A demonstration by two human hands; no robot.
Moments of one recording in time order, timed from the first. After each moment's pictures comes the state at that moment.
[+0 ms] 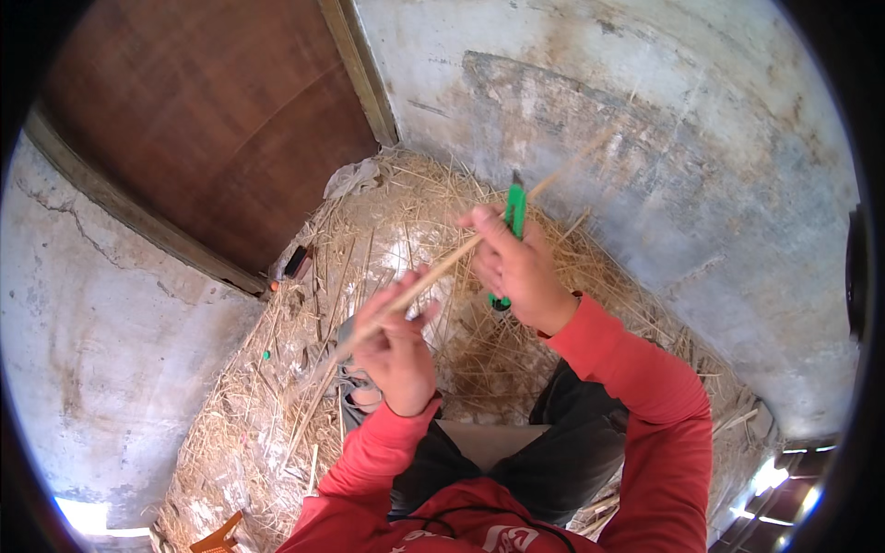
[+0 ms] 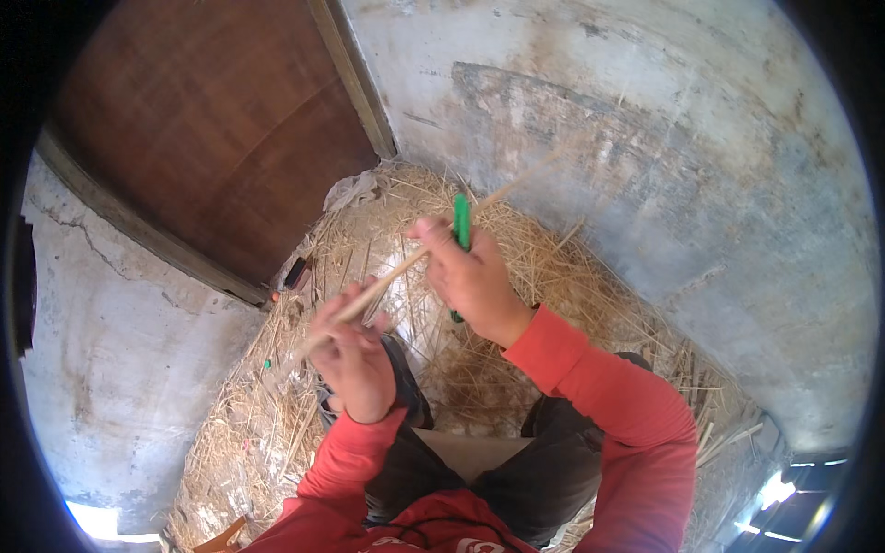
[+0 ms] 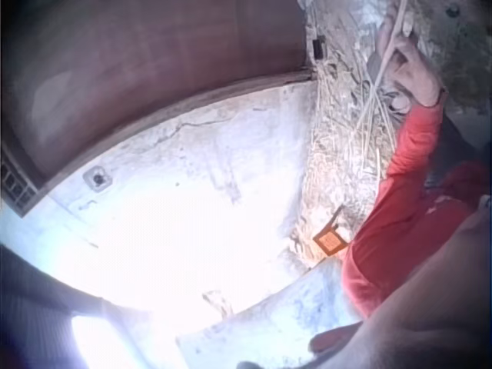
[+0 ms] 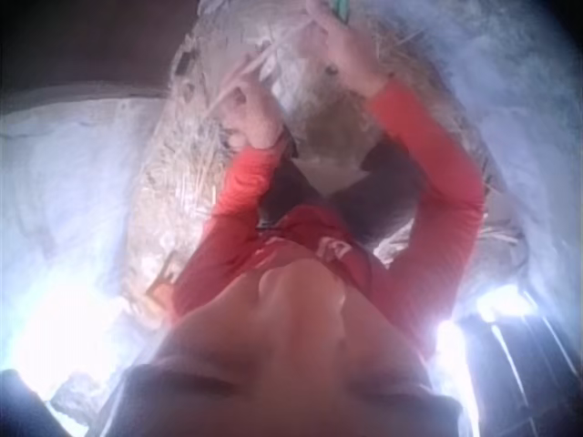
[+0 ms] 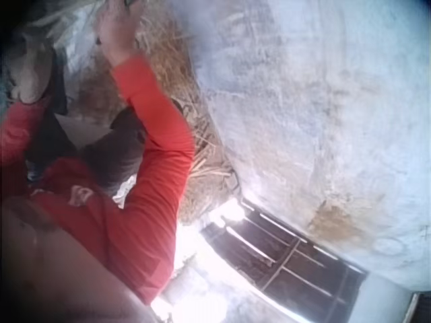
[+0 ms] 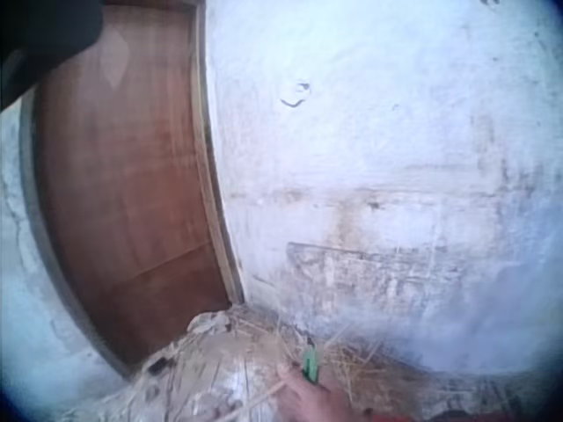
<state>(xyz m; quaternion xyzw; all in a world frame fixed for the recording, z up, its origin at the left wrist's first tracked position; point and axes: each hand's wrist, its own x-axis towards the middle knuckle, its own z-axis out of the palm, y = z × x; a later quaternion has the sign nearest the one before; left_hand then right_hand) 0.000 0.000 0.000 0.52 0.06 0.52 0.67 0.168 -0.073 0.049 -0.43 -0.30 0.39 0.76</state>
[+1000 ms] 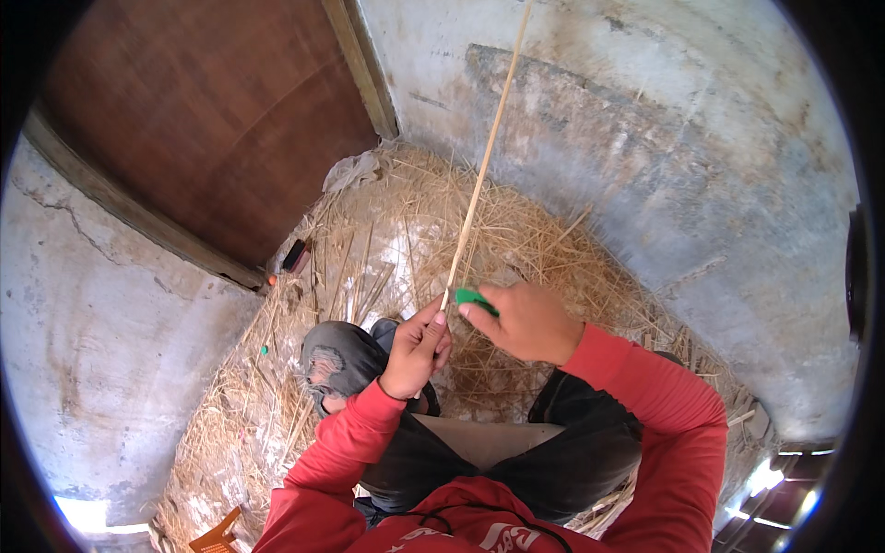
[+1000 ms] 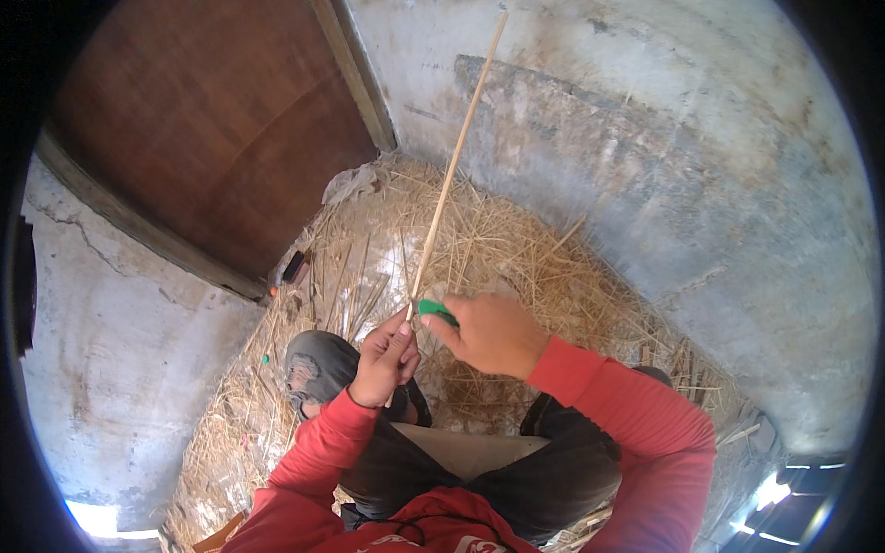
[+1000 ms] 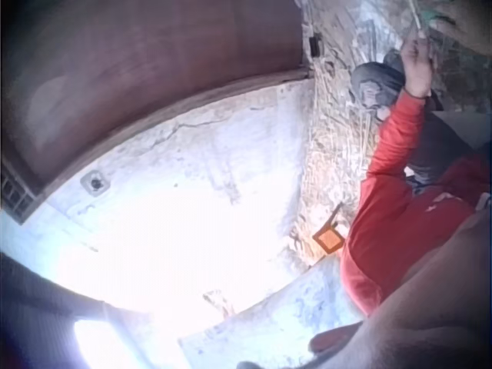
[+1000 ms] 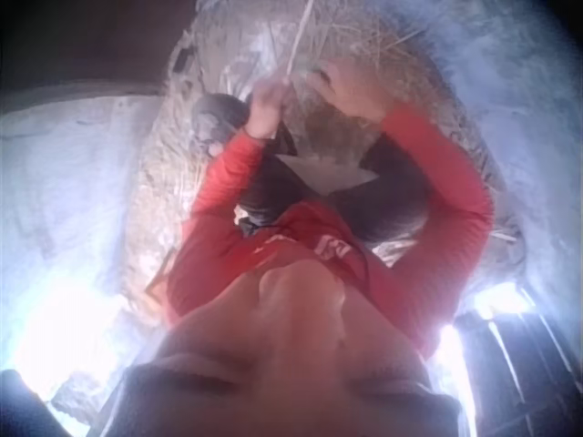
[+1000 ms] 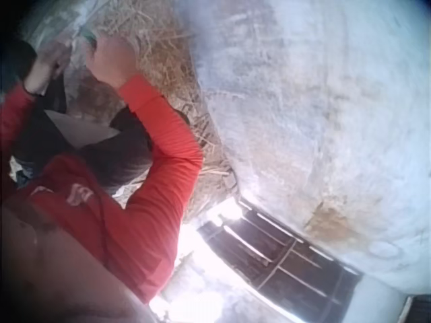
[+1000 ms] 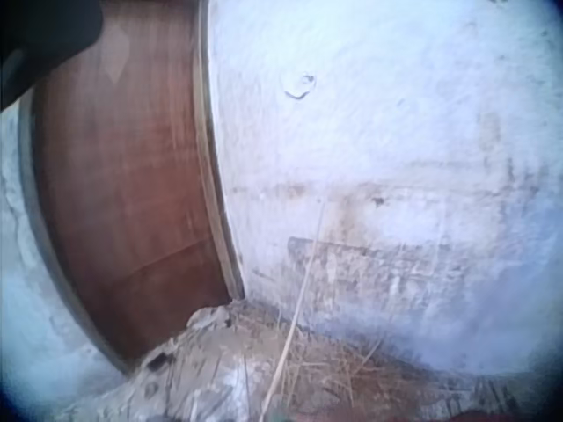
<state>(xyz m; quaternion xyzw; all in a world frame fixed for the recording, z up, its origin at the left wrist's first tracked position) -0.015 0.025 -0.043 0.57 0.19 0.11 0.79 0.158 -0.110 0.019 -0.77 -0.57 0.14 0.25</state>
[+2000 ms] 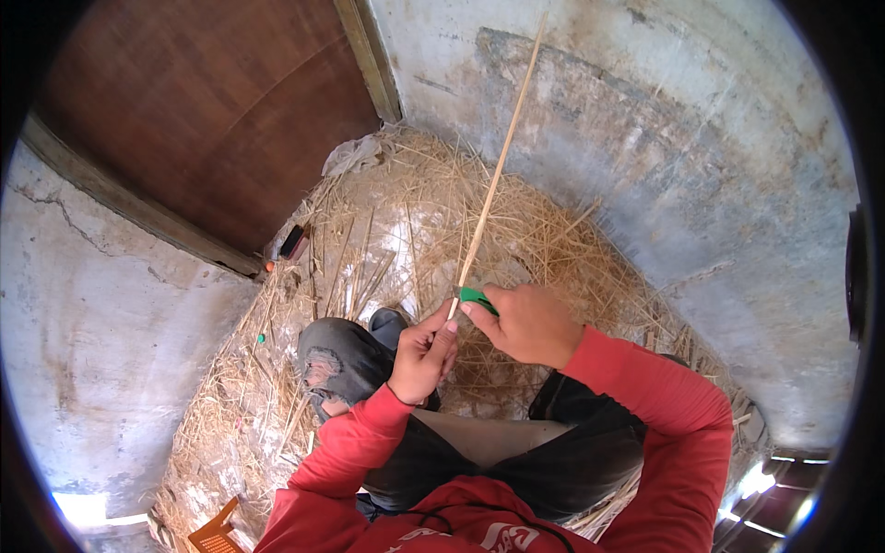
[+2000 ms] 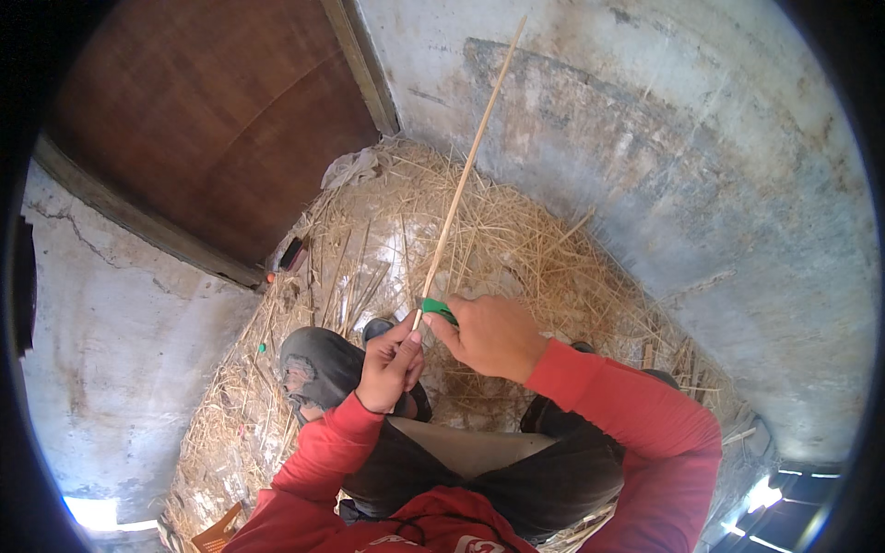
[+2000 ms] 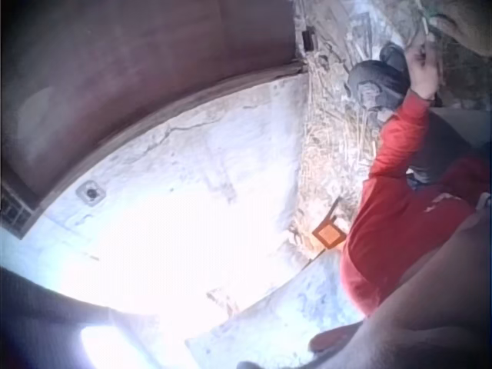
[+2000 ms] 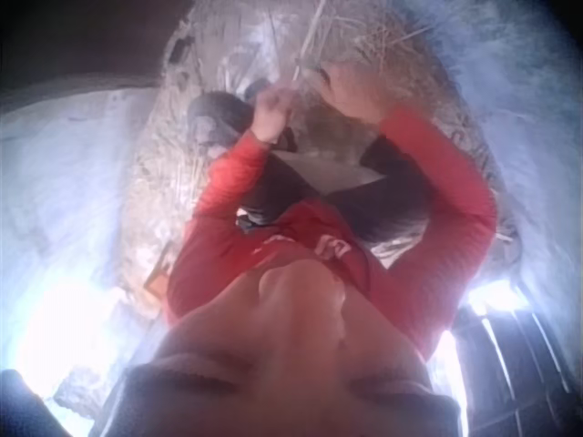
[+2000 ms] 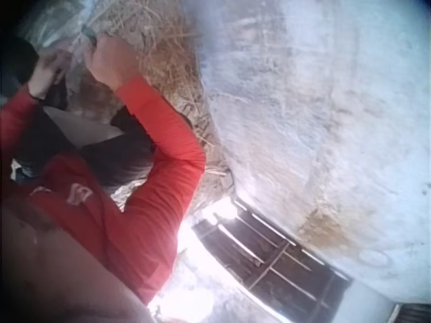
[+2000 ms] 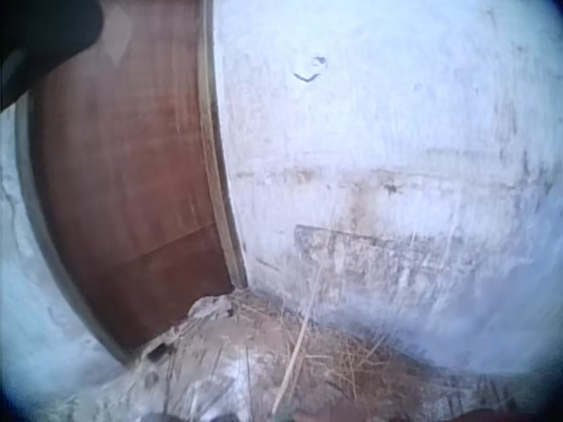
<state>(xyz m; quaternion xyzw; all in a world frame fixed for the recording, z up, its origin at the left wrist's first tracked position) -0.018 0.021 -0.060 0.58 0.21 0.14 0.77 0.162 -0.096 -0.003 -0.77 -0.56 0.13 0.26</state>
